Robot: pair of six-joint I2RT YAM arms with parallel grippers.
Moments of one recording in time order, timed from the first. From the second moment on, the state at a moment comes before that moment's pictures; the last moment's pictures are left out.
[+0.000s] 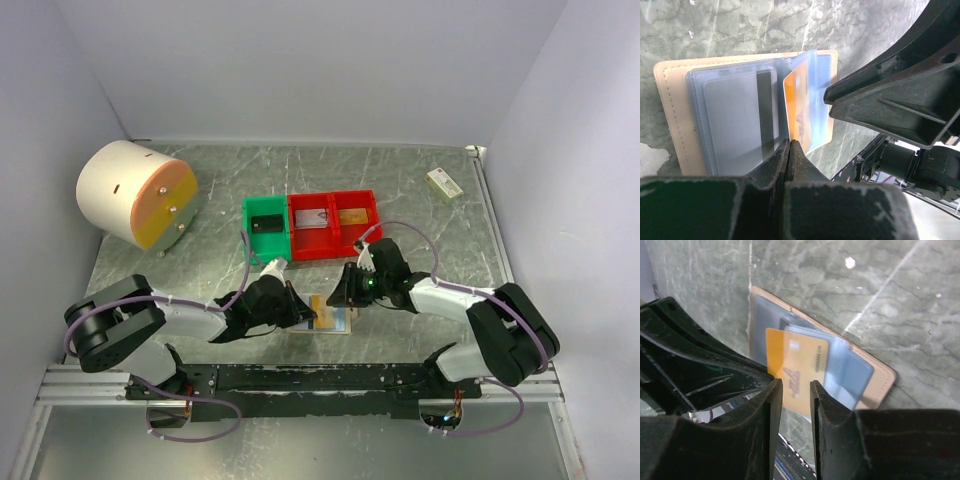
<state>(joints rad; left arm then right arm) -1.01 1.48 0.39 0.50 -0.02 -1.18 0.55 1.38 0.46 0.09 -0.51 0.68</state>
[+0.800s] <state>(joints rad) -1.01 1.53 0.37 0.62 0.00 -1.21 0.55 1.47 0.47 0.13 -0.54 0.69</state>
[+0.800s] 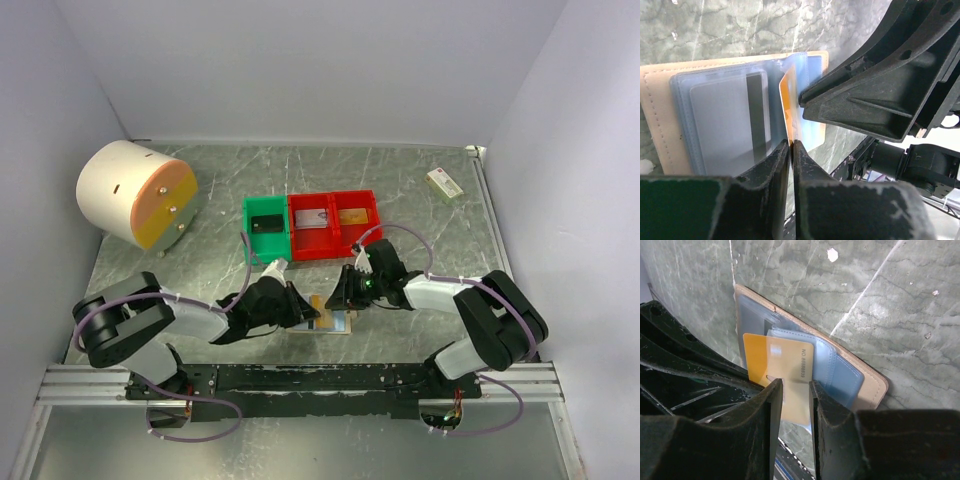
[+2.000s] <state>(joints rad) -1.01 1.02 0.40 0.07 -0.24 -1.07 0.56 1.26 0.64 -0.04 -0.27 0.61</state>
